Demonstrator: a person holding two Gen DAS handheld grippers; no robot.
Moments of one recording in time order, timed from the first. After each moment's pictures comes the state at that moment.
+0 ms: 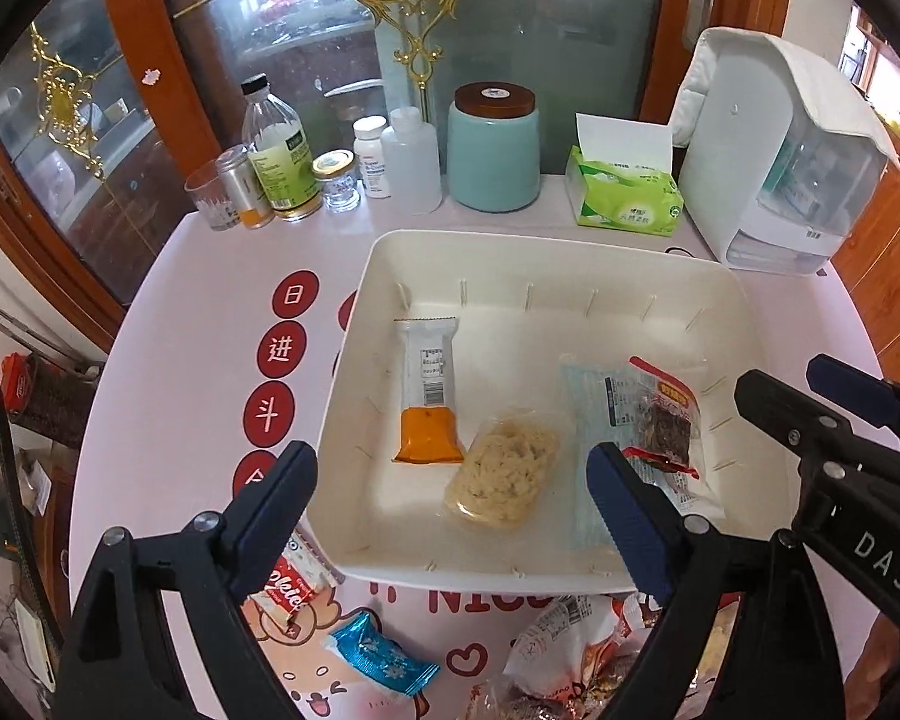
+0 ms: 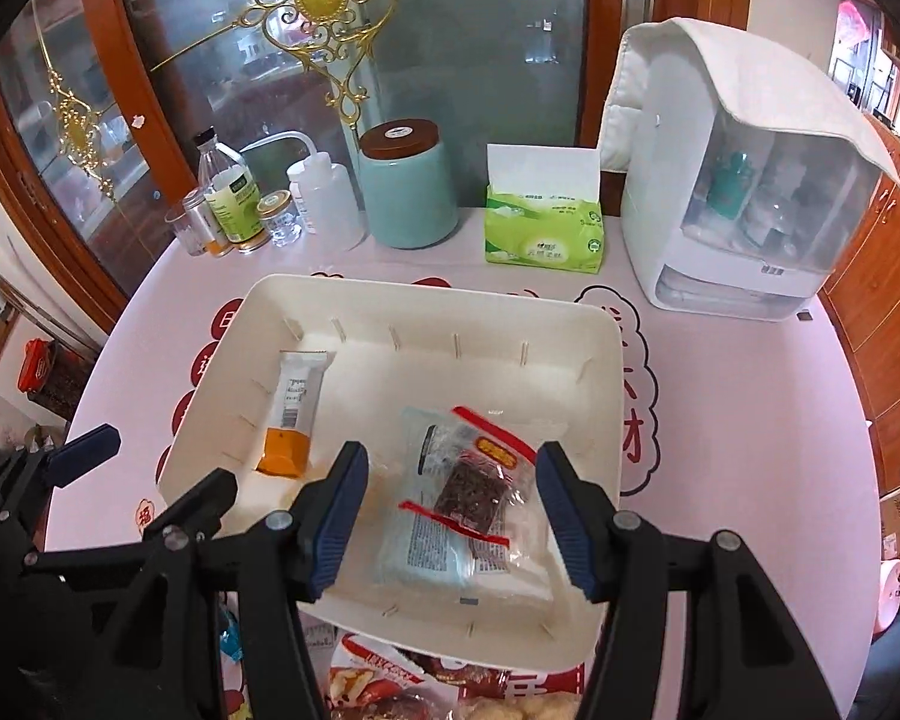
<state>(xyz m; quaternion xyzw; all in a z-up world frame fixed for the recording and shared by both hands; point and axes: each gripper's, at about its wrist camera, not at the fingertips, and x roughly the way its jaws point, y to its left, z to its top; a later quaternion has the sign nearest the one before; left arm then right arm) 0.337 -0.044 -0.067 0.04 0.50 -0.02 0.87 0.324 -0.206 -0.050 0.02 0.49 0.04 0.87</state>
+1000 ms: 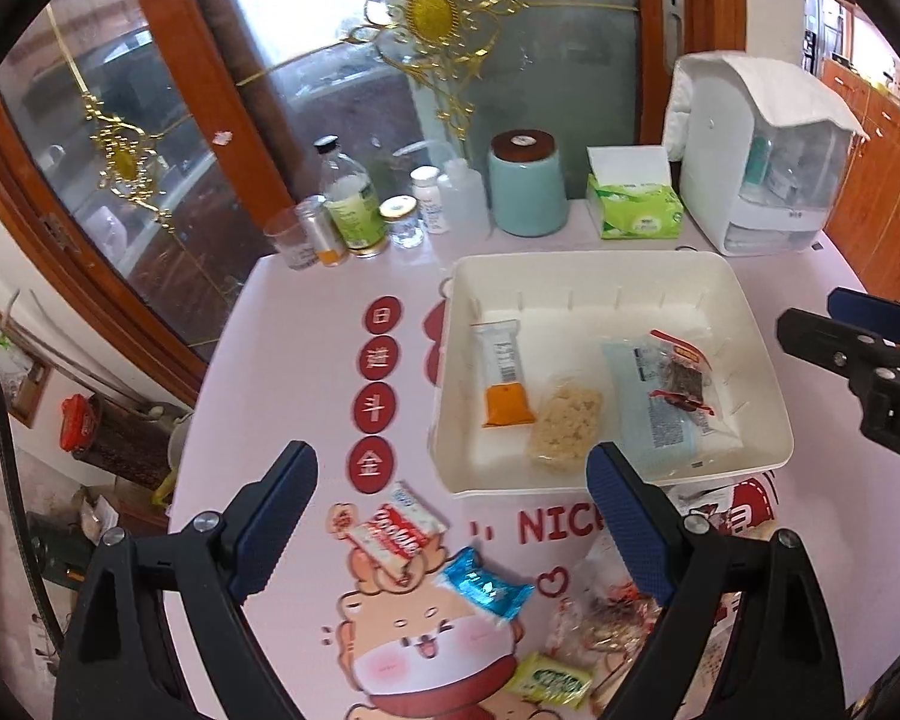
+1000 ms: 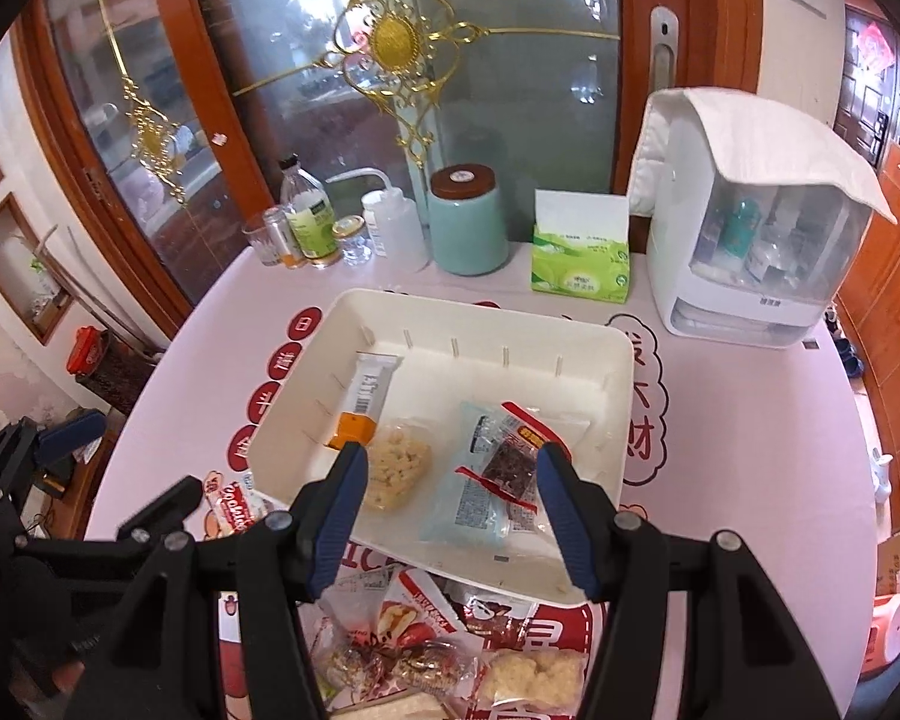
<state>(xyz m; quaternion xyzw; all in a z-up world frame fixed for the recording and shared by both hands) 0.258 -0.009 0.009 0.10 0.46 0.01 0.88 0.264 -0.203 0.011 0.02 0.45 0.10 0.89</state>
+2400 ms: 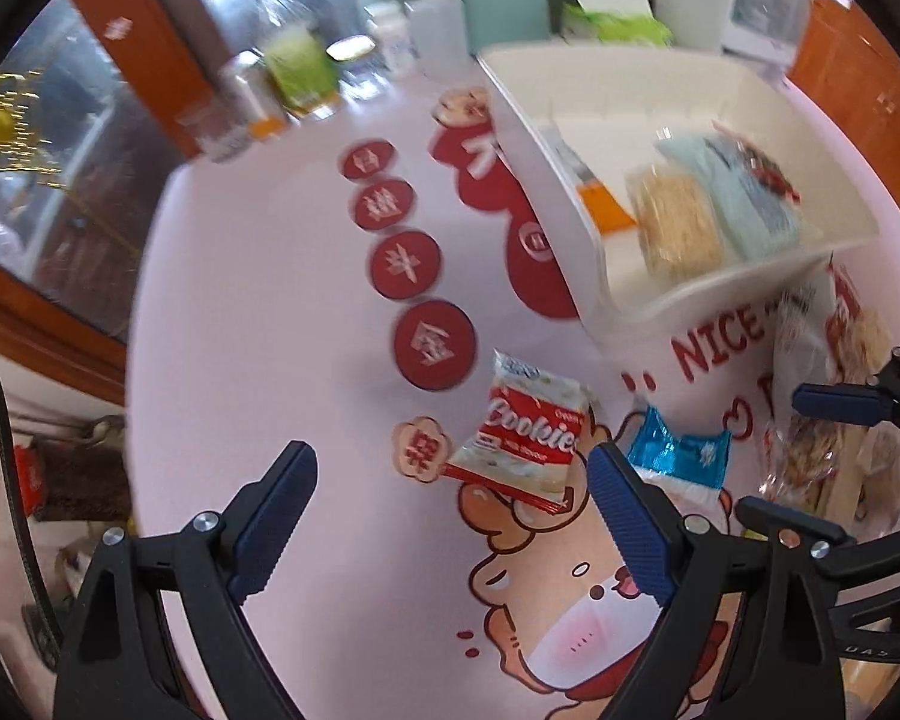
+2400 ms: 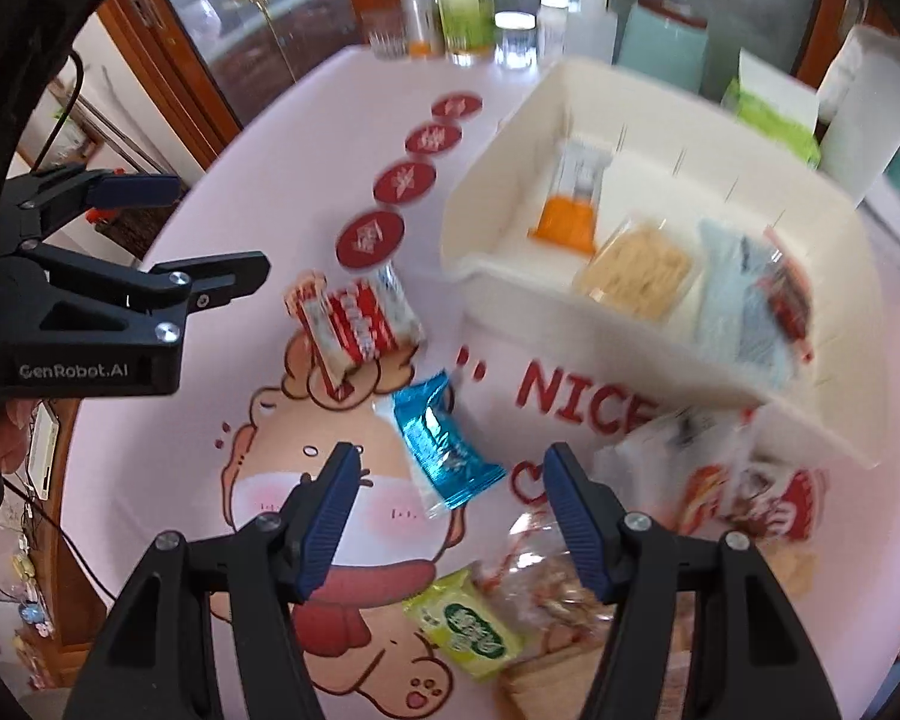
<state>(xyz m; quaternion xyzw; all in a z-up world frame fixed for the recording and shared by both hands) 0.295 0.134 -0.145 0.16 0.56 -0.13 0.80 0.212 -0.019 -0.139 -0.05 0.59 0.15 0.79</state>
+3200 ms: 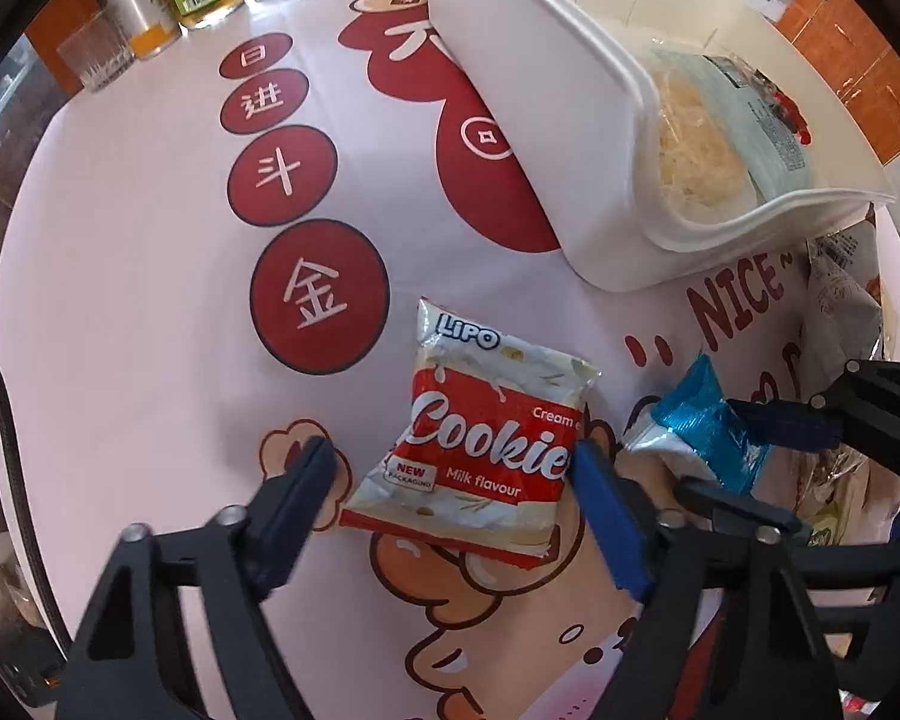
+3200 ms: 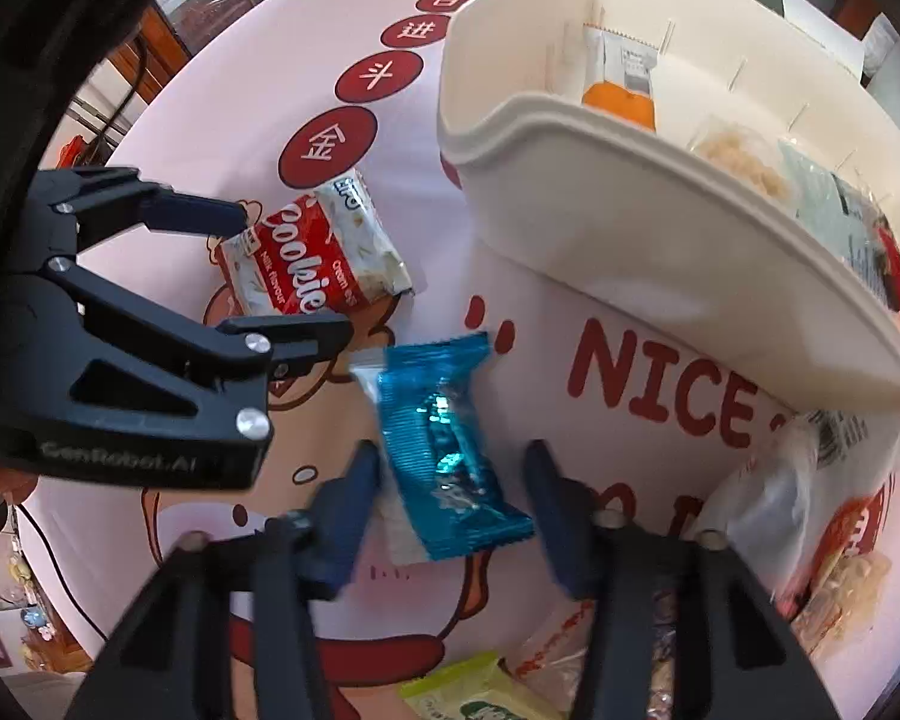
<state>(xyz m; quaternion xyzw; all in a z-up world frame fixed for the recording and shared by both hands) 0.329 0.125 -0.238 0.12 0.61 -0.20 0.76 0.241 0.005 -0.216 -0.06 0.63 0.13 0.76</state>
